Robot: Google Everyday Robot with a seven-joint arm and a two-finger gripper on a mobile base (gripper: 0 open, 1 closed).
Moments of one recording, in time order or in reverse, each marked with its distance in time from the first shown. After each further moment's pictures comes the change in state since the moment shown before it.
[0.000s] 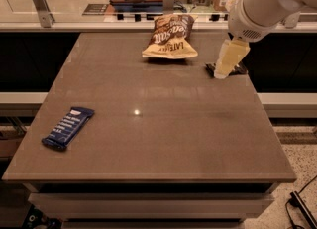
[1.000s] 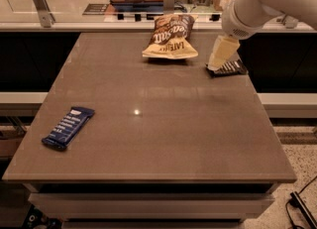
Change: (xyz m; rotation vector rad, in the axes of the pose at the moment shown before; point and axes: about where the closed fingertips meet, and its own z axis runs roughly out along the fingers) arm 0.003 -0.034 0.043 0.070 -0.016 0.018
